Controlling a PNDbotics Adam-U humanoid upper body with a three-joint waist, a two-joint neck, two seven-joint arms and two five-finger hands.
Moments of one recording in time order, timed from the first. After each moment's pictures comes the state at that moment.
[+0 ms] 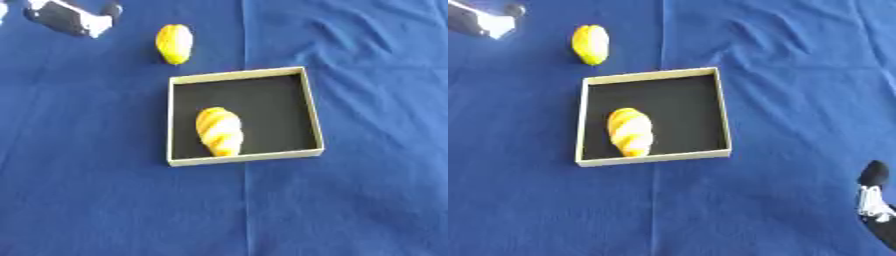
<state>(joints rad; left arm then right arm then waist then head) -1.08 0.68 -0.24 -1.29 -0.66 -0.22 -0.55 0.13 -0.60 0.05 -1.98 0.71 -0.37 -0.87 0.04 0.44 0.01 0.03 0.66</state>
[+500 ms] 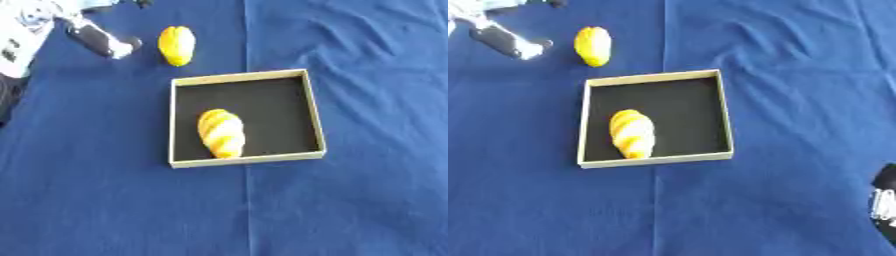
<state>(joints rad) -1.13 0.57 -0.24 -1.06 -0.78 -0.27 -0.61 0.13 -0.60 0.04 -1.98 0.69 -0.37 -0.87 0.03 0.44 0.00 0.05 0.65</state>
